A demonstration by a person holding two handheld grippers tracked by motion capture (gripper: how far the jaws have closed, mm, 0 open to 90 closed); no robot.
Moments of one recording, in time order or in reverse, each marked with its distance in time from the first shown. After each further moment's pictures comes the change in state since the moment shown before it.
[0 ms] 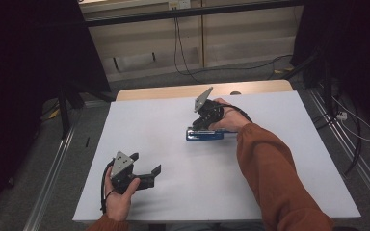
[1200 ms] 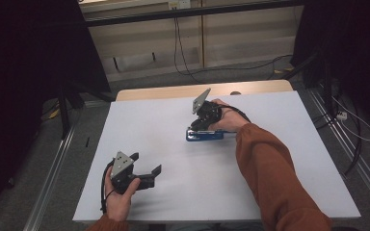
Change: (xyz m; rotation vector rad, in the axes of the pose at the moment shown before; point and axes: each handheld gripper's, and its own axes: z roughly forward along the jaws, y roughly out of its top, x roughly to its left) left arm -0.001 0.000 0.000 -0.004 -0.004 0.001; right arm 0.001 0.004 0.006 0.005 0.012 -0.035
